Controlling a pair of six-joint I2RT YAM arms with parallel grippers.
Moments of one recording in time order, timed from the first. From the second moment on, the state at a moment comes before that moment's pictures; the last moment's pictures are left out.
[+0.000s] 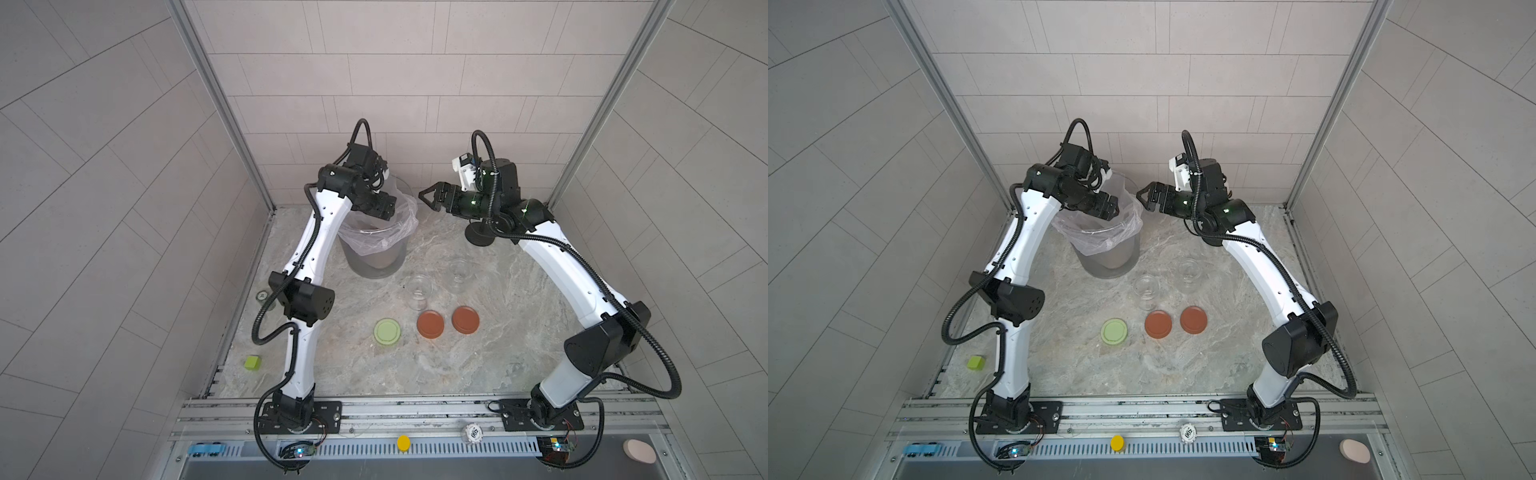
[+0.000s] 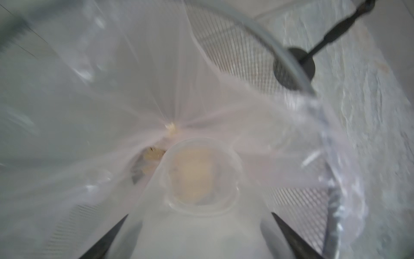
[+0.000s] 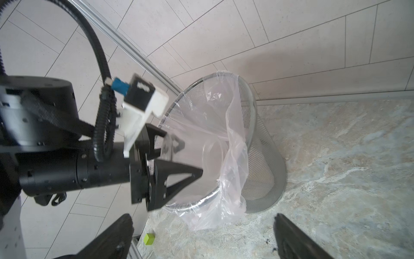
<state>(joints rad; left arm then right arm) -0.33 2.22 2.72 -1.41 0.08 0.03 0.38 1.65 1.82 -0.56 -0.42 0.57</state>
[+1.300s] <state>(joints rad) -0.28 1.23 1.20 0.05 0.32 -0.51 0.55 1.30 1.29 -0.12 -0.35 0.88</state>
